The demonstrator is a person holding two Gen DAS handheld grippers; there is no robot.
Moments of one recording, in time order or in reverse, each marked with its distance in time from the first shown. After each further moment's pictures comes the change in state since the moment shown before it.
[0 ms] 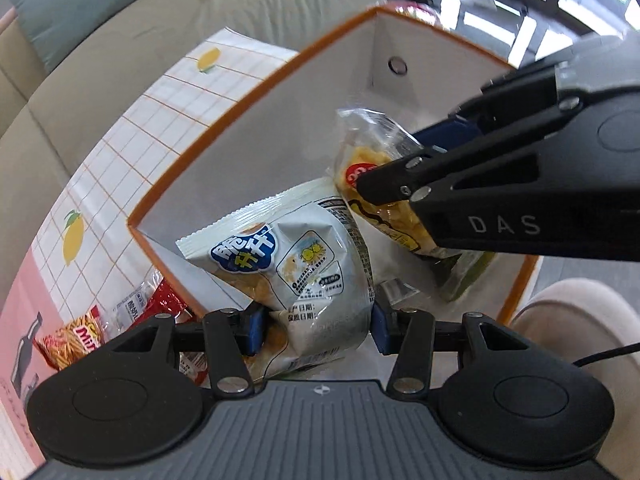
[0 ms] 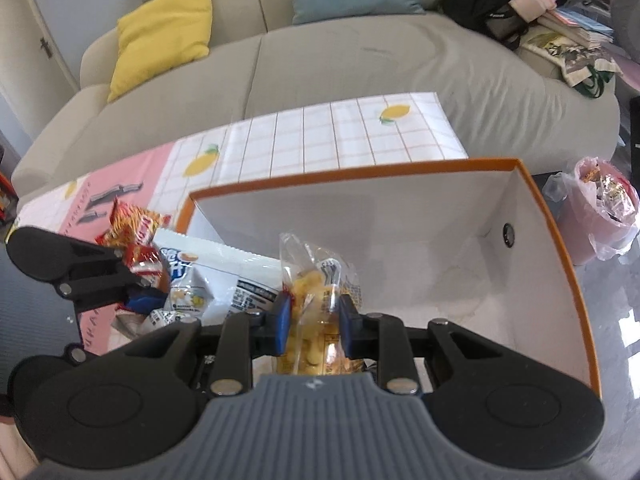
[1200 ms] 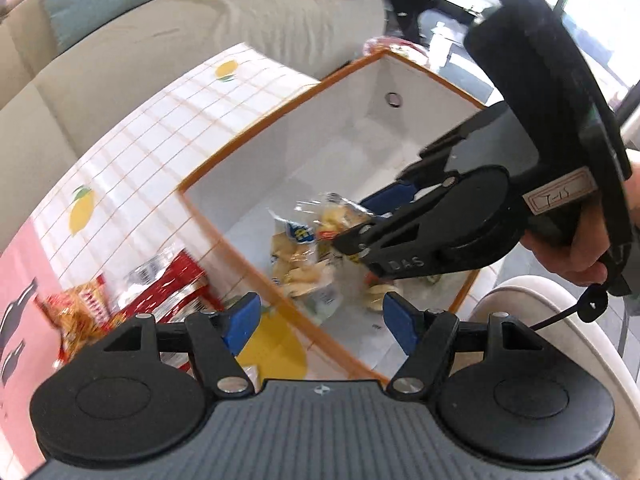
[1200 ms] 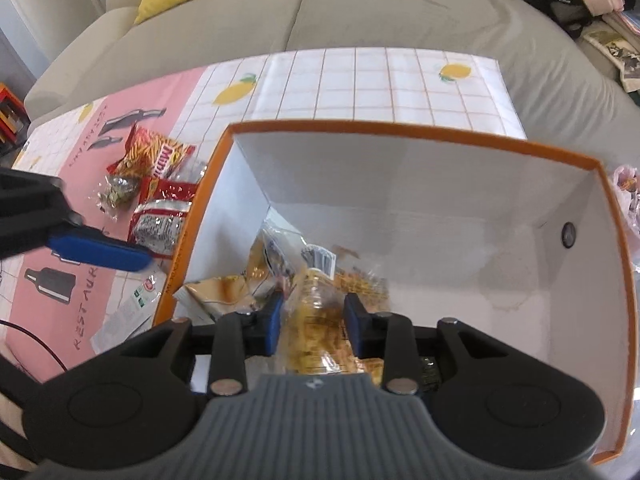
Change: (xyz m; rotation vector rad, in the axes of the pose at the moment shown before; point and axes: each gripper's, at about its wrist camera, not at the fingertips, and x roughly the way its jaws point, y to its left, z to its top) left arm -0.063 0.039 -0.034 -0.120 -0.082 -0.116; right arm 0.039 0.037 0.009 -0.135 0.191 0.016
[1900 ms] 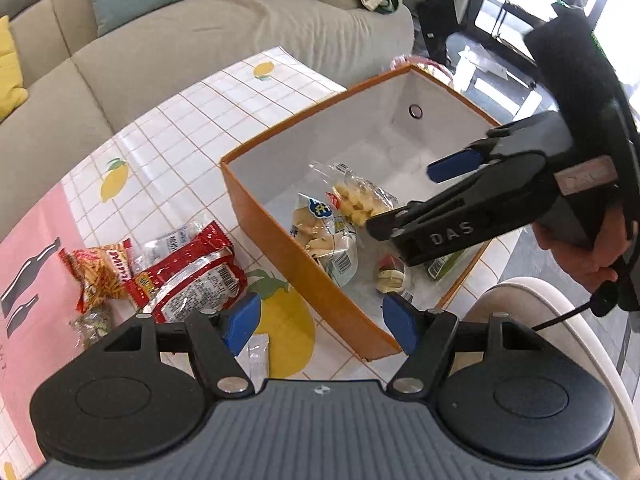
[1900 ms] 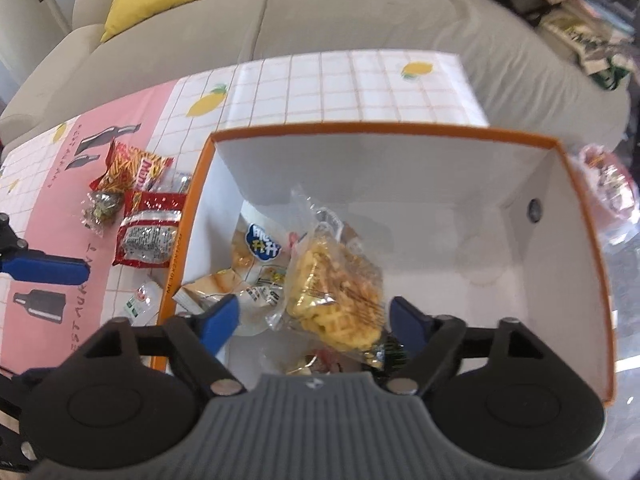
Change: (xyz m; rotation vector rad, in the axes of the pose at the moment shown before) left arm -0.029 0.005 -0.028 -0.100 -0.054 0.033; right arm -0.033 0.012 -0.013 0.079 -0.059 -0.102
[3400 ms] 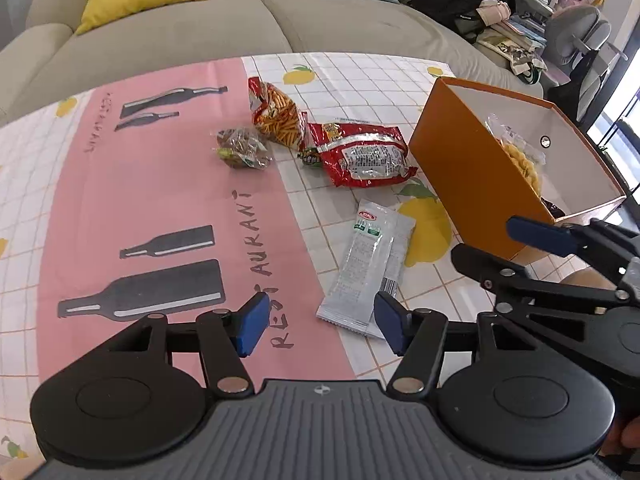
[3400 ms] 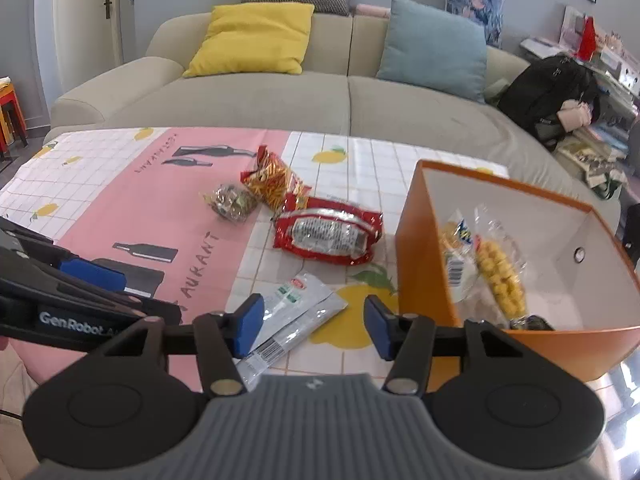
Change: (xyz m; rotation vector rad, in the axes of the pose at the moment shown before) left arm -0.031 0.084 -0.178 -0.437 -0.124 0.158; right arm -0.019 0.188 -0.124 -0.173 -0.334 -0.041
